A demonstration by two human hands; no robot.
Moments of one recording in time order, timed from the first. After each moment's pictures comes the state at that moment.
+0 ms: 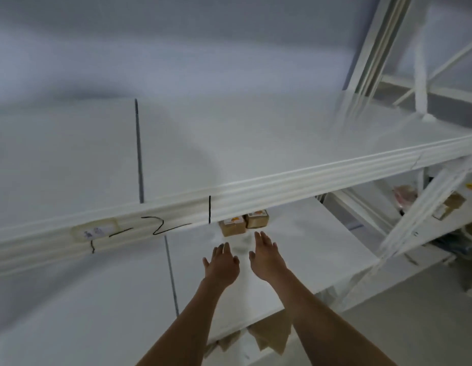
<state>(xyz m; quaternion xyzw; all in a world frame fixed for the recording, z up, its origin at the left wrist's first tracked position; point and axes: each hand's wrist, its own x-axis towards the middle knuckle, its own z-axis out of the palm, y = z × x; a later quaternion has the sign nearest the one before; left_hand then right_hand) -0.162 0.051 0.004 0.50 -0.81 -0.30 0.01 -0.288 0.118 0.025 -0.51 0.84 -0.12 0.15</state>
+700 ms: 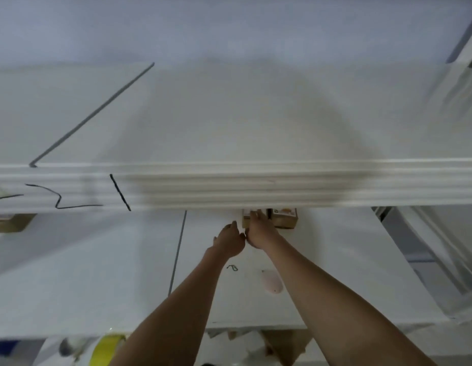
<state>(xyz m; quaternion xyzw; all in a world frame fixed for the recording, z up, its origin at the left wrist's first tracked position) -0.214 0.000 -0.005 0.62 -0.71 -0.33 0.03 -0.333 0.001 0.002 -0.64 0.74 -0.04 0.22</state>
